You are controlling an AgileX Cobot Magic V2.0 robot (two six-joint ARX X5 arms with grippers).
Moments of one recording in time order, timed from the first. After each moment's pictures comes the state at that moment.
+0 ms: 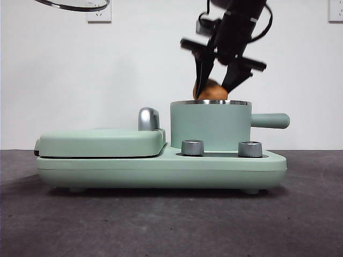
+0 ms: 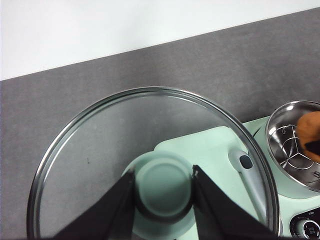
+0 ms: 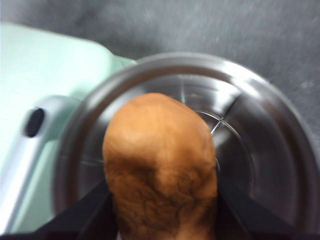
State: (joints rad) left arm -0.27 1.73 2.34 -1.28 -0.01 0.04; right arm 0.43 1.92 1.78 -0.80 -0.11 0.25
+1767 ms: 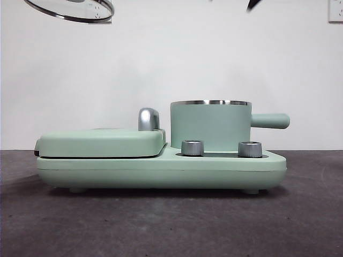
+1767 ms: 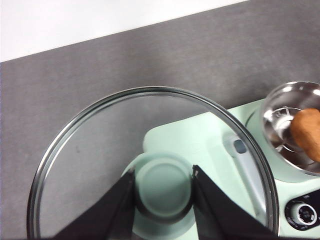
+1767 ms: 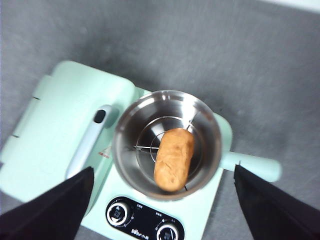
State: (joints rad) left arm -0.30 1.73 2.28 -1.28 -0.01 0.03; right arm 0.43 1.79 2.32 -1.34 -0.05 0.16
